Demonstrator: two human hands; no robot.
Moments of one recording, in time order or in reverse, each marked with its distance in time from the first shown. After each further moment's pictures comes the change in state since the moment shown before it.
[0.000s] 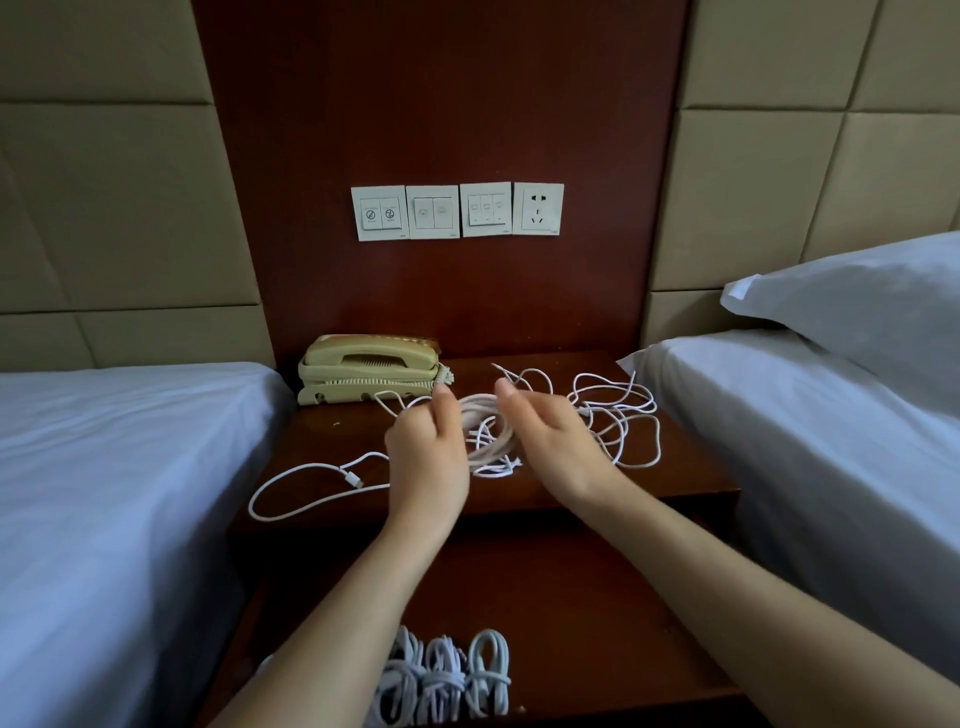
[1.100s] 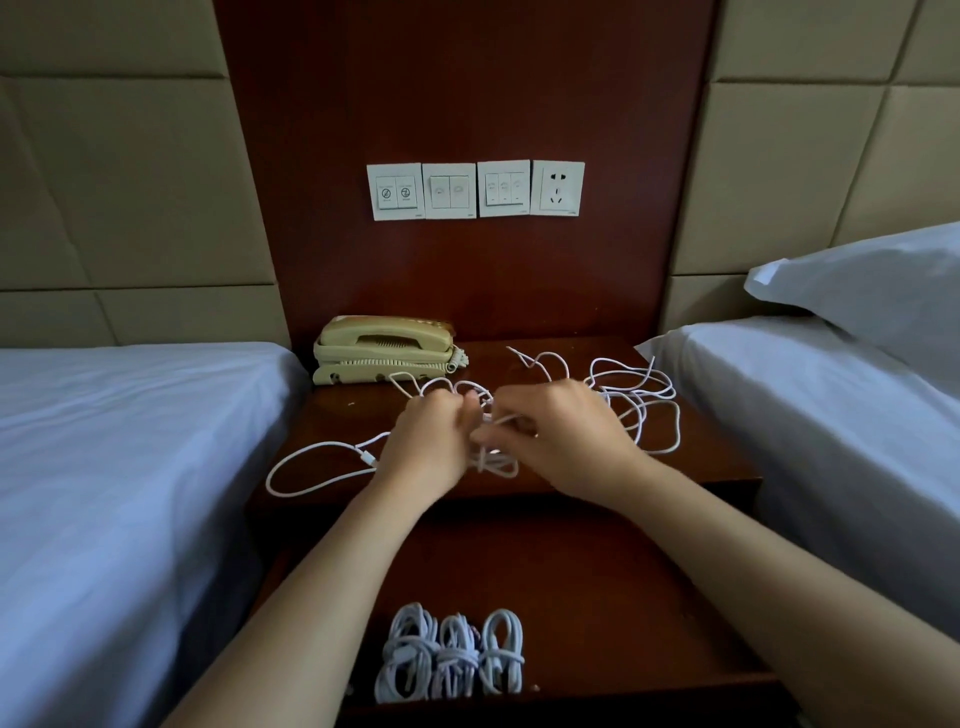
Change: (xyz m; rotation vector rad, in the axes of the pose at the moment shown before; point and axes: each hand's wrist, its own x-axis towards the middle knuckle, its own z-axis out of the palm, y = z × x) left_hand 0.023 -0.028 -0.011 0.427 -0.355 0.143; right_hand 0.003 0.003 -0.005 -0.641 -0.129 -0.434
